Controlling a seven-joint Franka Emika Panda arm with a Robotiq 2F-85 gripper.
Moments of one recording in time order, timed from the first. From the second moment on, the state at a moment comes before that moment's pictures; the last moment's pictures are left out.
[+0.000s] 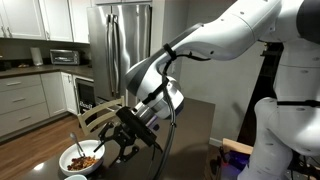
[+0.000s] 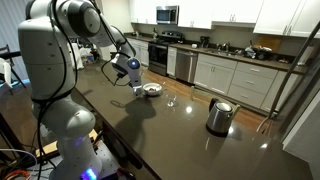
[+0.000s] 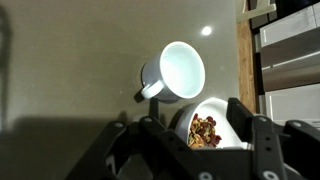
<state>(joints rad) 0.31 0.10 0.25 -2.32 1.73 2.86 0.19</state>
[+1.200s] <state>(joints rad) 0.27 -0.06 0.22 -2.50 0.70 3.07 0.65</state>
